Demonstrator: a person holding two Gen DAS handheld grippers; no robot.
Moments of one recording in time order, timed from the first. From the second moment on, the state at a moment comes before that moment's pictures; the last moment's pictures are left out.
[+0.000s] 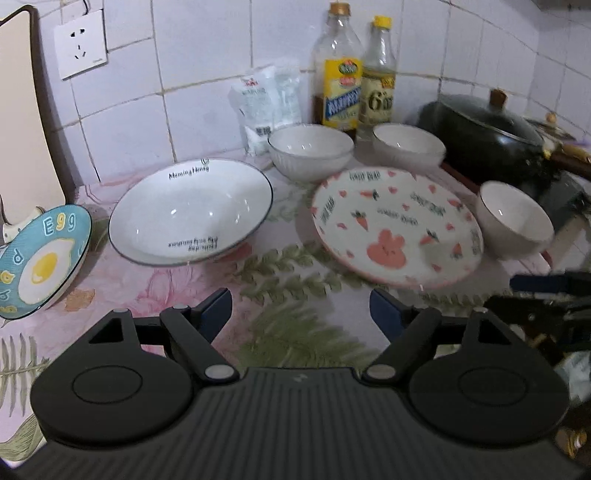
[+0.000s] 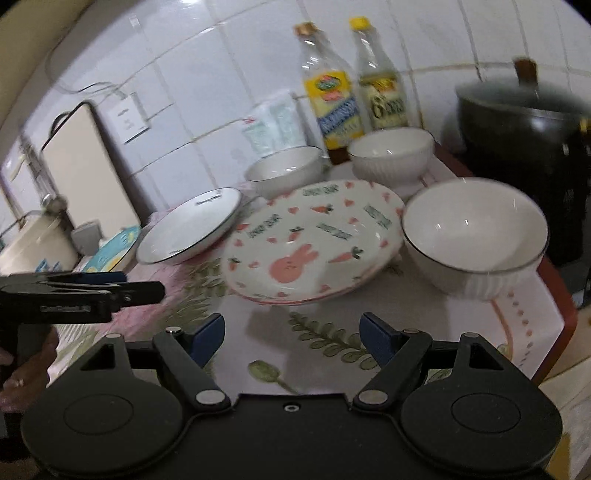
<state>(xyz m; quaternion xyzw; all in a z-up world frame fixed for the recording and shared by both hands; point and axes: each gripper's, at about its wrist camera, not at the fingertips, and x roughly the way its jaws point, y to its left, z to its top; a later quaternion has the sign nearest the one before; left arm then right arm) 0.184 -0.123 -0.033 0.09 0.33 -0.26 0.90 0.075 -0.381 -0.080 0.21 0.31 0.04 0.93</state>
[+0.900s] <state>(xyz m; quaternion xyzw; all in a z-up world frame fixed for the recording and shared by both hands) 0.253 -0.188 -0.090 0.02 0.36 -0.28 0.89 0.123 -0.399 -0.116 0.29 0.27 -0.09 0.91</state>
